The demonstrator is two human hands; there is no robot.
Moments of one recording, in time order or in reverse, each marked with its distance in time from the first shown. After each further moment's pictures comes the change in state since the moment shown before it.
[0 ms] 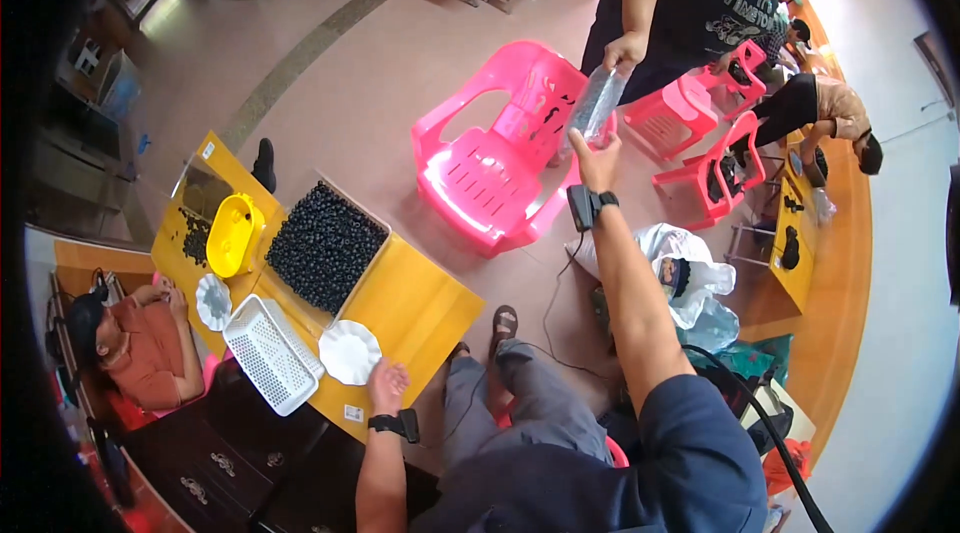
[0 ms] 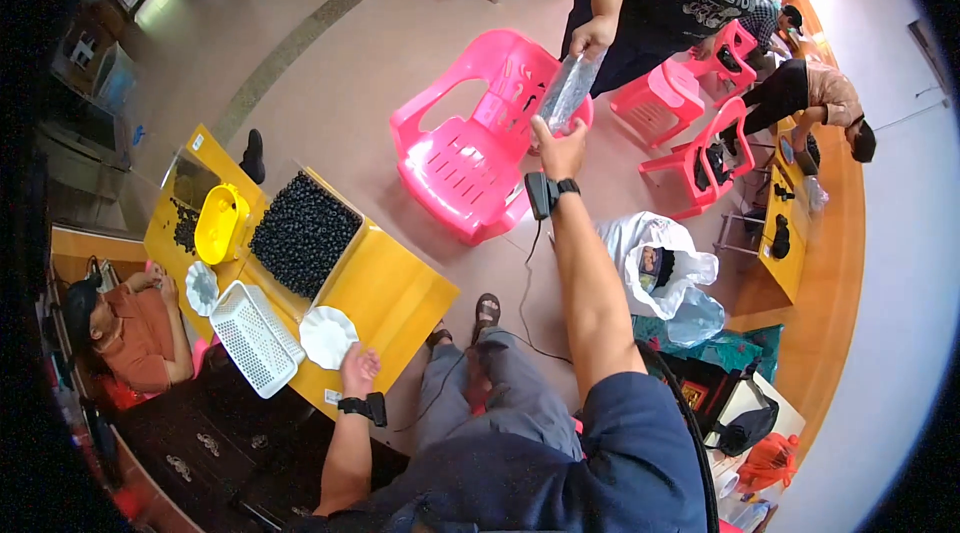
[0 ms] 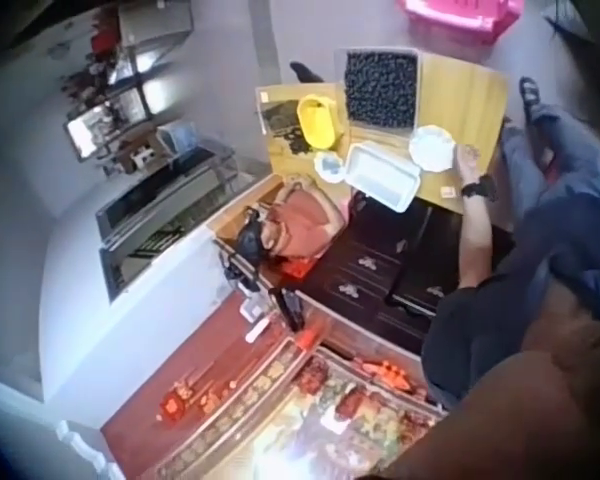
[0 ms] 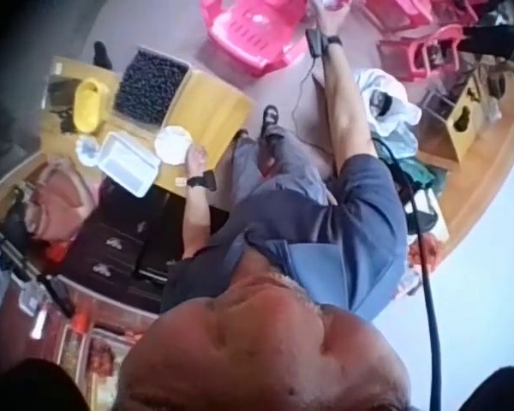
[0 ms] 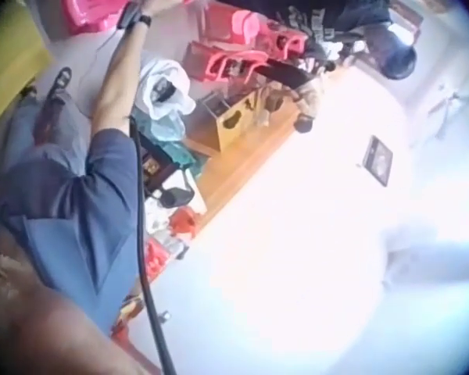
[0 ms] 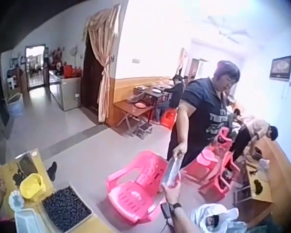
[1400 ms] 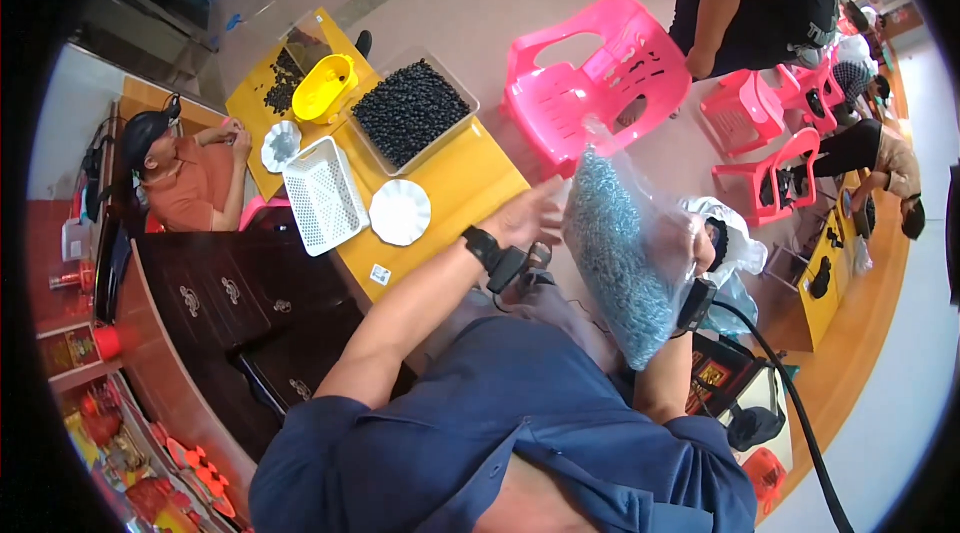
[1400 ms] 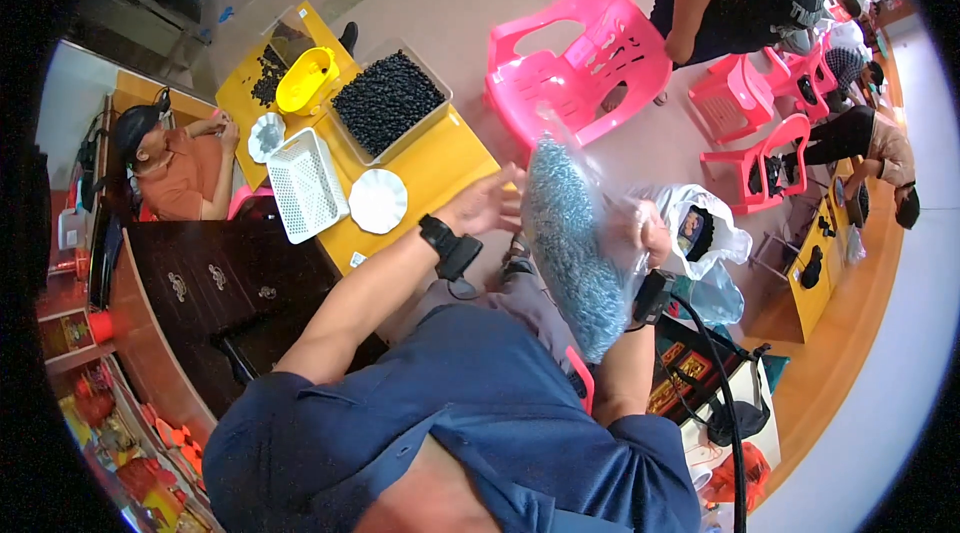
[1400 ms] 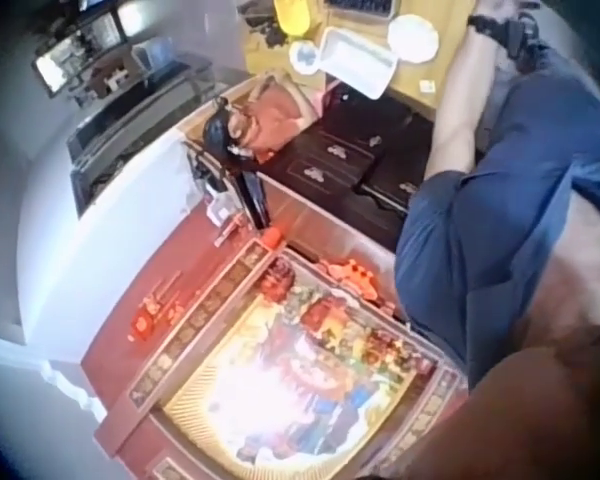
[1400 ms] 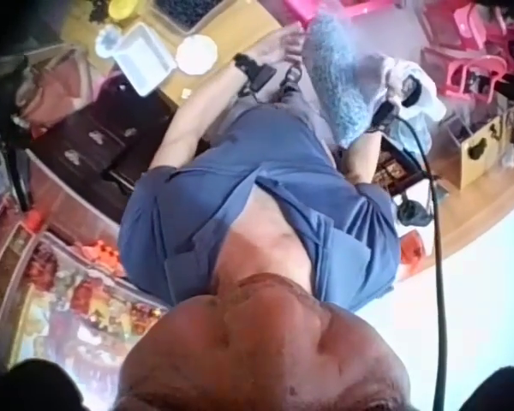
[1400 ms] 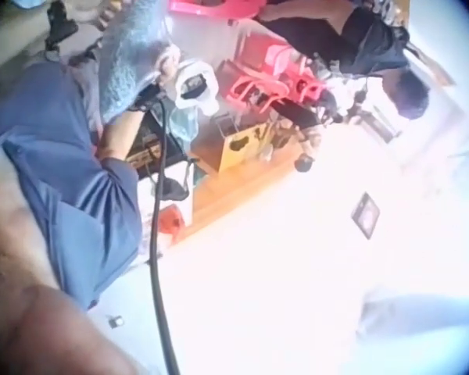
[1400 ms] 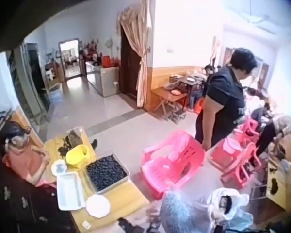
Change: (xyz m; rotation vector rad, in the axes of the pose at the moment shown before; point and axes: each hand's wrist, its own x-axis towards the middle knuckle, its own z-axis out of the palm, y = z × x) left_hand -0.174 0.012 0.226 0.337 -0.657 -0.129; right_hand -0.218 0.025 -0.261 1.512 -1.265 0.182
